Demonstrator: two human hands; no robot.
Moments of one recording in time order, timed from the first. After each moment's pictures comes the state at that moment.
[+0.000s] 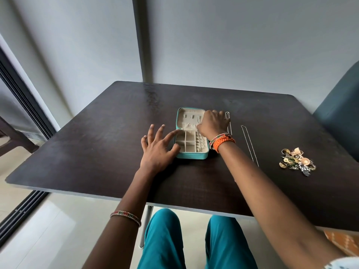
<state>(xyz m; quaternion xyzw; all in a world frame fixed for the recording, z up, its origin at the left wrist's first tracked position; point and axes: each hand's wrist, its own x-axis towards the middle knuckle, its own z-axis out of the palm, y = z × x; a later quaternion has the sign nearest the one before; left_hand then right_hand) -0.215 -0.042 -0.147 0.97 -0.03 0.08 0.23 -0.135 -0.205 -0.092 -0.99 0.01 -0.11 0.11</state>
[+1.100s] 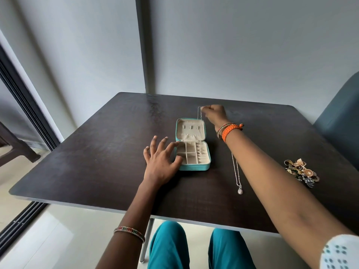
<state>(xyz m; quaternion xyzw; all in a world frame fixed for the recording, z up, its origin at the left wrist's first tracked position) -0.217 -0.041 -0.151 0.96 -0.03 0.14 0.24 -0.080 -0.211 -0.068 -0.80 0.04 -0.08 0.59</state>
